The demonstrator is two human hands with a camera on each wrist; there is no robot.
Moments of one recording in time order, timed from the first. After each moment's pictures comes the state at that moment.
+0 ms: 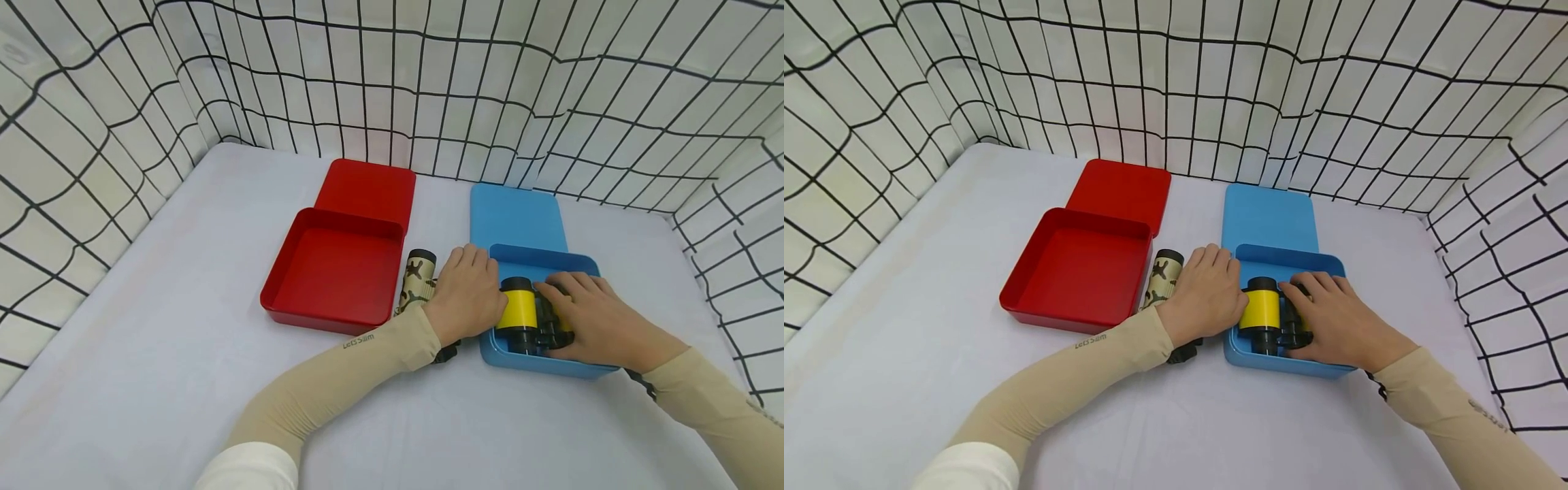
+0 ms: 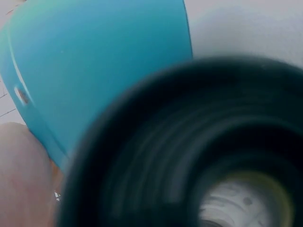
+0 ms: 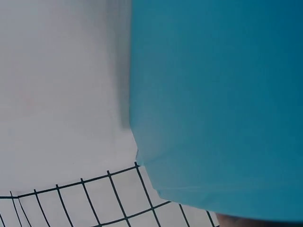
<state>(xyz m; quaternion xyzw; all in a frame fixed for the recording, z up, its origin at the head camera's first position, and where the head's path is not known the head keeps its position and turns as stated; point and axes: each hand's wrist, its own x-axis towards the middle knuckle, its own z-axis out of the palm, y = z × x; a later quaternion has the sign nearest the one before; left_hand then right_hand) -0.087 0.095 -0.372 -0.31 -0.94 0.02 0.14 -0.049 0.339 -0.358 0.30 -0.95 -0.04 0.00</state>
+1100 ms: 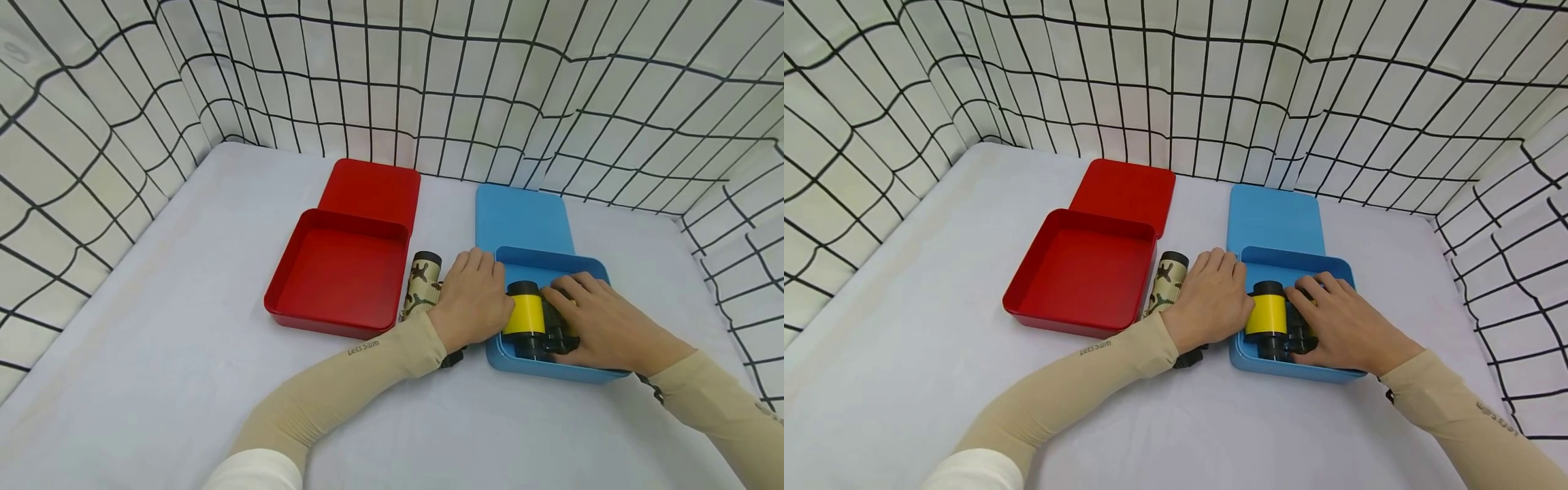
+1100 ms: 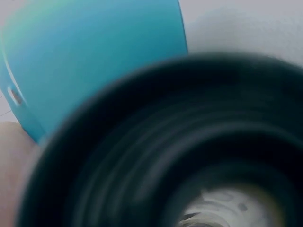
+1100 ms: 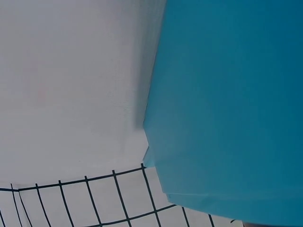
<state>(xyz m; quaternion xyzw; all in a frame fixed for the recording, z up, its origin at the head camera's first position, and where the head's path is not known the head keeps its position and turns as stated) -0.087 0.093 -0.379 -0.32 -0.93 0.00 0.18 -0.056 0.340 -0.363 0.35 -0.93 -0.07 0.06</state>
